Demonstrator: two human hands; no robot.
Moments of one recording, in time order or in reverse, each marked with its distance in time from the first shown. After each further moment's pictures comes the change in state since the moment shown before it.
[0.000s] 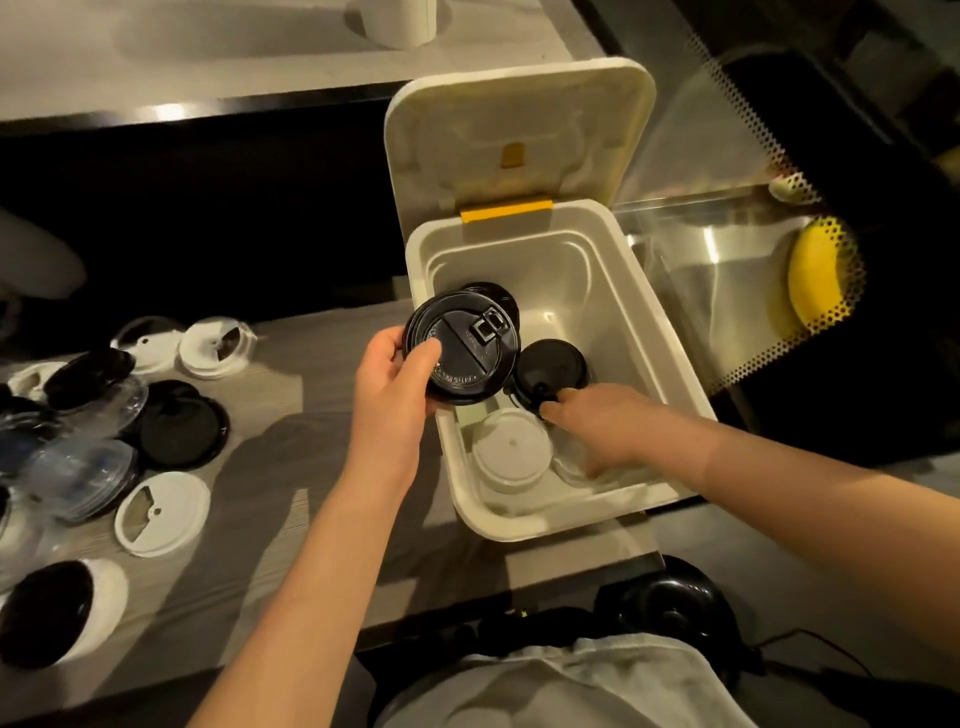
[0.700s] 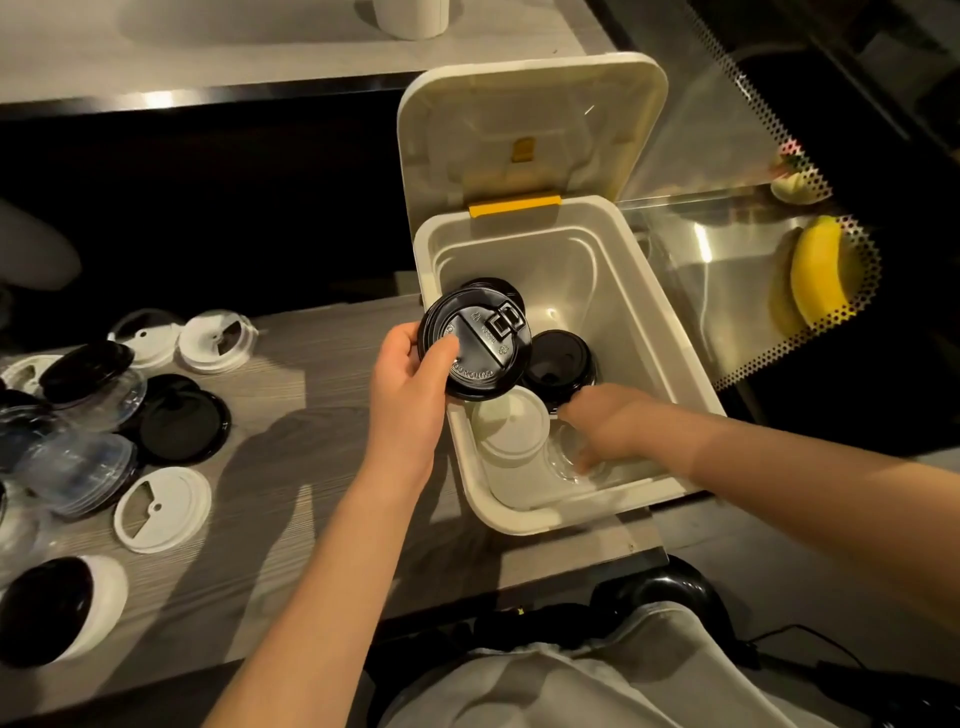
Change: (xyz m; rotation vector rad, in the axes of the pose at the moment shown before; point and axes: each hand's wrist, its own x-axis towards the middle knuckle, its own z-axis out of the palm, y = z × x) left_hand 0.000 -0.005 -0.001 0.021 -0.034 0.025; right_hand 0.012 -0.002 0.005 0.175 -0.104 0.096
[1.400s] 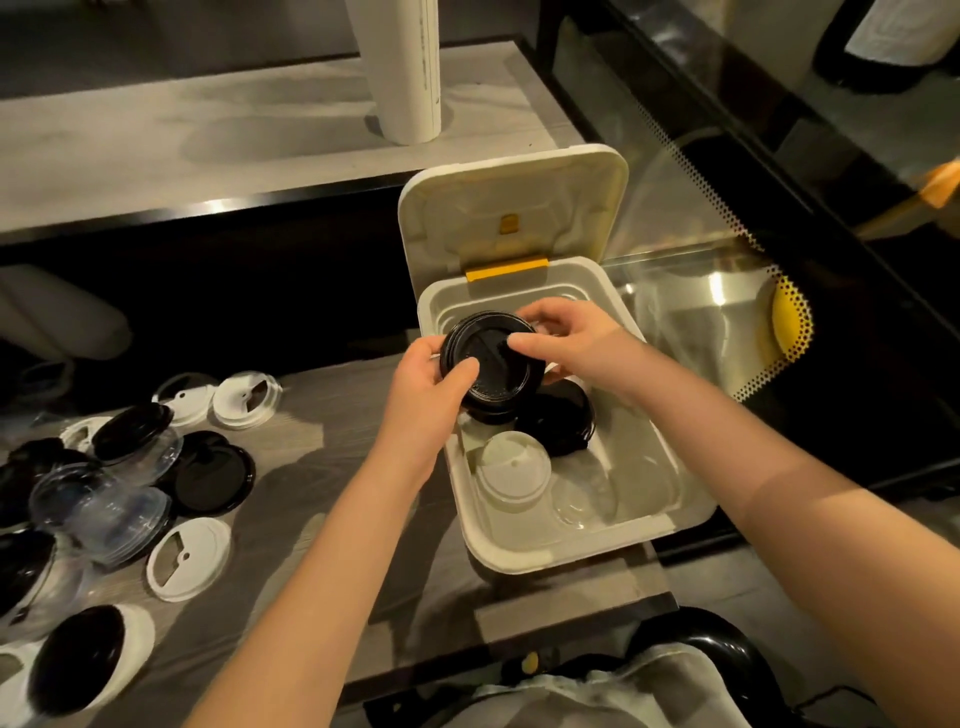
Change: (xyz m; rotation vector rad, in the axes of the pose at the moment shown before) left_hand 0.018 0.026 0.014 0.182 -0.142 0.020; right_hand -0.042 0.001 -0.089 1.340 0.573 -0.307
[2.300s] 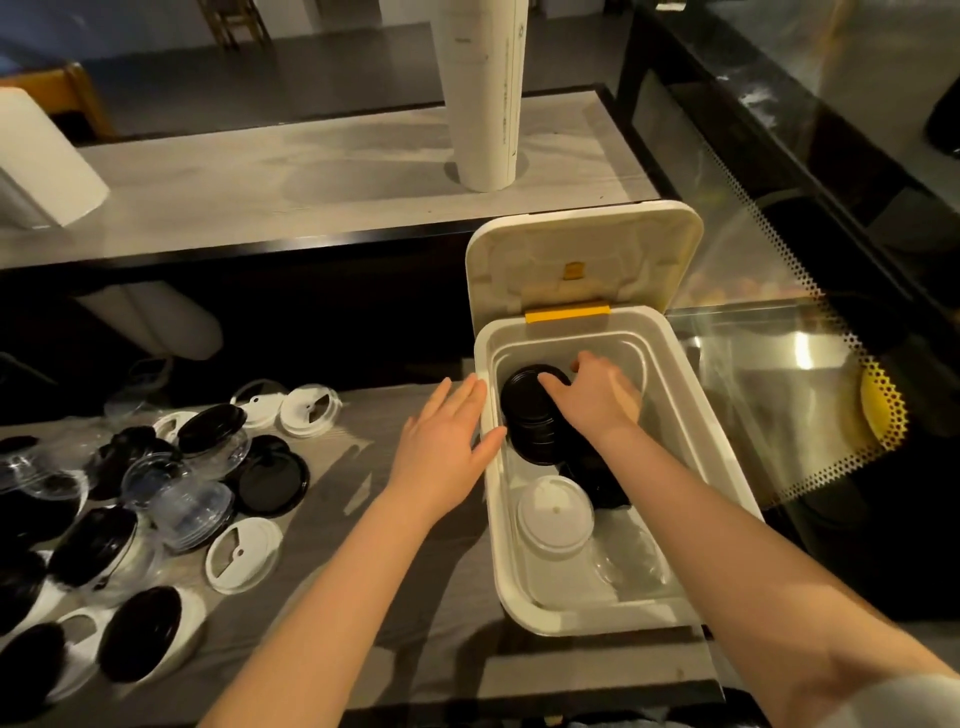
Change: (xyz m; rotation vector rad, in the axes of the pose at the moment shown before) left_hand 0.012 -0.019 -0.035 1.264 -0.079 0.138; right_hand 0.078 0.055 0.031 -0.766 0.419 0.197
